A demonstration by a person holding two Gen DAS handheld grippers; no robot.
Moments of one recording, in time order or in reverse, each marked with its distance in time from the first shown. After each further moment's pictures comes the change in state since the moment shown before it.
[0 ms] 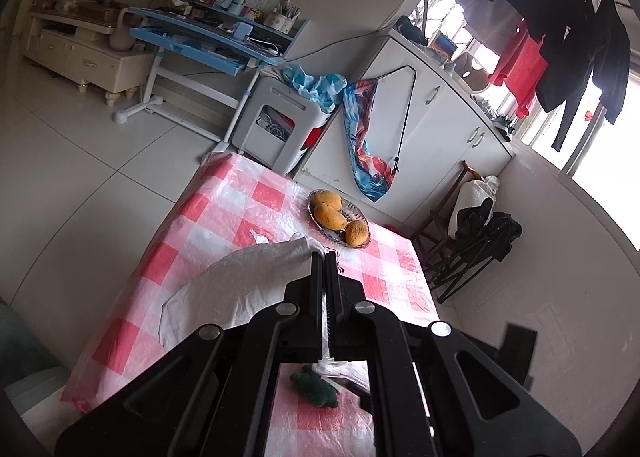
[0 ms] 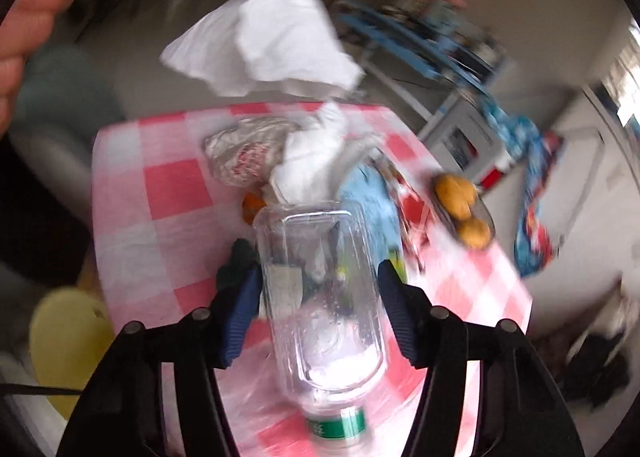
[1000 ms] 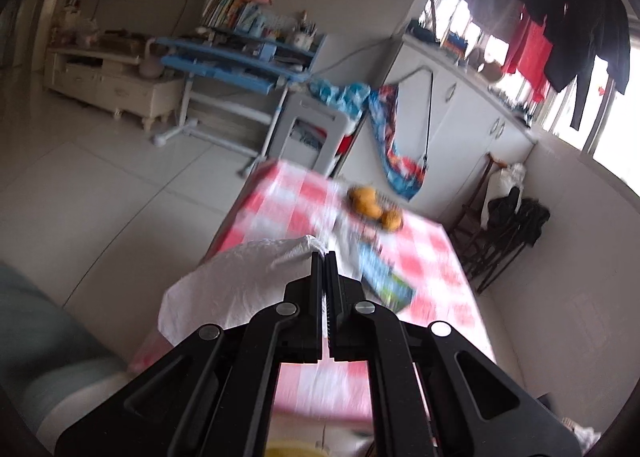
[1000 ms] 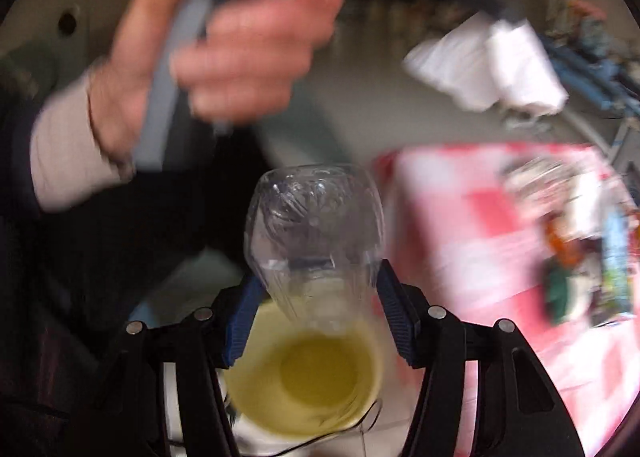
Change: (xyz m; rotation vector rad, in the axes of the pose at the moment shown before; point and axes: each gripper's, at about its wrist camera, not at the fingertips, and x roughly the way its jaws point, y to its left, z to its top) left arm -0.092 0.005 -0.044 0.084 -0.023 0.155; right arm -0.046 0.119 -0.005 -0.178 -0.059 0.739
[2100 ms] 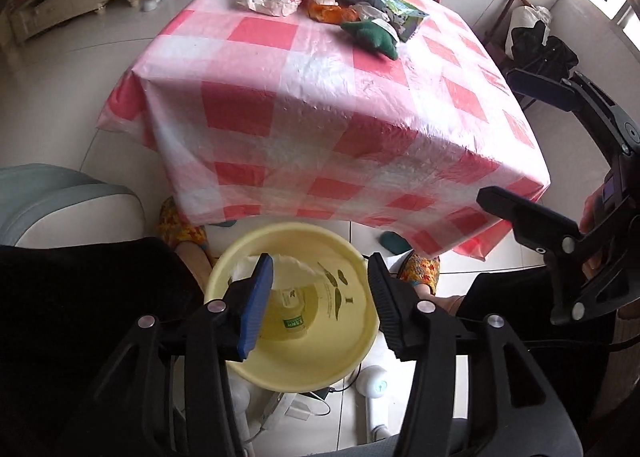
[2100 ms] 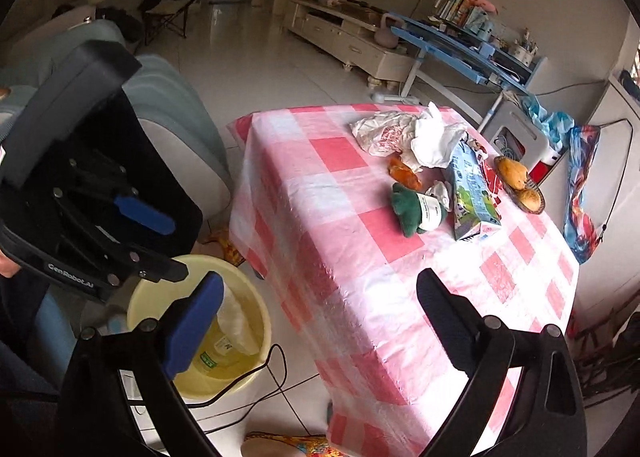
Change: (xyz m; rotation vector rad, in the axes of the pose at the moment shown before) left arm 0.007 -0.021 -0.175 0.092 0.597 0.096; right arm -0.053 -0.009 -0.037 0.133 0.030 -0.517
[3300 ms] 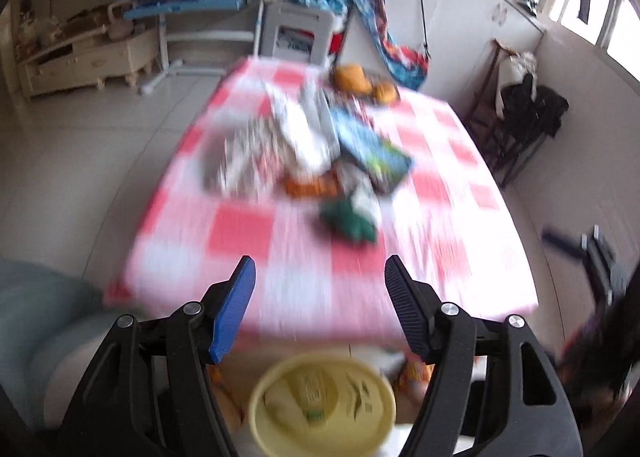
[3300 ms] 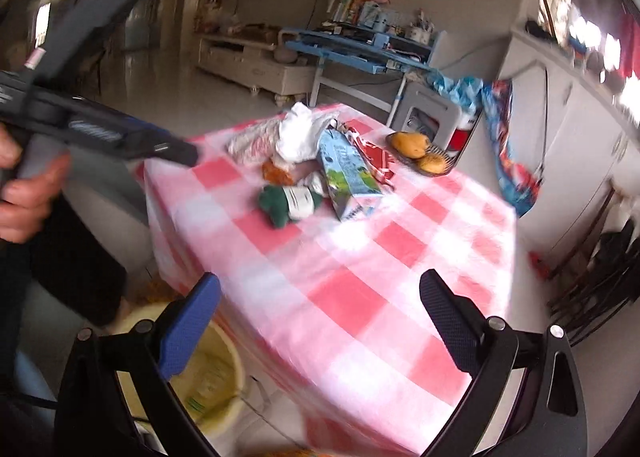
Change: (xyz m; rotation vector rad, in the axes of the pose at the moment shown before) left arm -0.029 -0.026 0.134 0.063 -0.295 0.020; right arm -0.021 -0.073 -0.026 0.302 -0.094 -0.200
